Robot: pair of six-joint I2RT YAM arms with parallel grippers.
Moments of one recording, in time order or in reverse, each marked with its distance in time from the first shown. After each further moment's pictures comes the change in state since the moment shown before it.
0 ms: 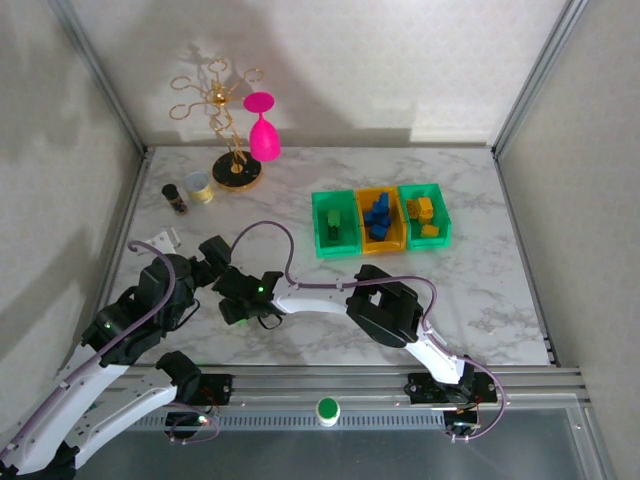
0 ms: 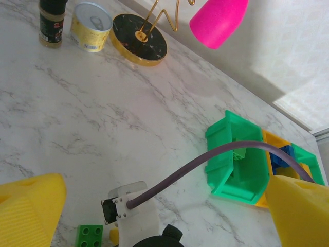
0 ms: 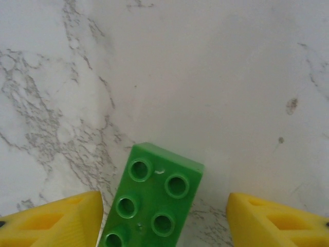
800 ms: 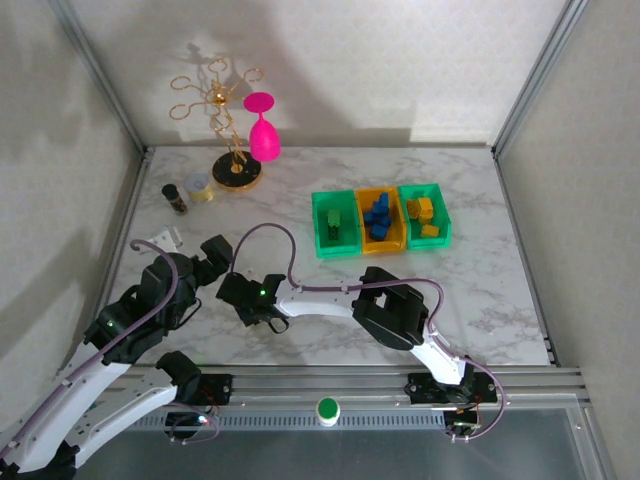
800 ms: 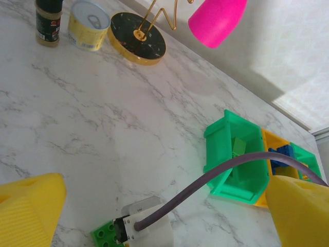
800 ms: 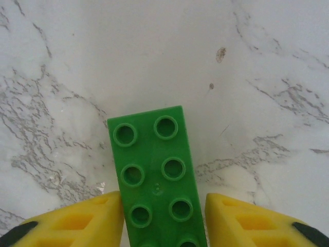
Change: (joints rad) left arm 0.000 0.010 -0.006 0.018 0.004 0.000; right arm 0.019 -0.047 -0.036 -0.129 0.096 -0.027
